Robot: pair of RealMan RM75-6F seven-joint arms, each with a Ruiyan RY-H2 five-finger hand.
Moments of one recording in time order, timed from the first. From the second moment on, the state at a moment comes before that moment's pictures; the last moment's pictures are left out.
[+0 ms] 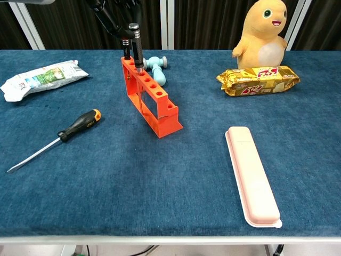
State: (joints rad) left arm -1.16 -1.26 -0.25 -1.91 0.43 1.03 0.52; right arm 0.02 -1.07 0.08 -1.48 -1.58 1.63 0.42
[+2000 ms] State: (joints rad) left arm -1.14 -1.26 -0.23 -1.90 0.48 0.99 0.47; right arm 0.02 -1.08 0.08 -1.48 -1.57 1.63 0.42
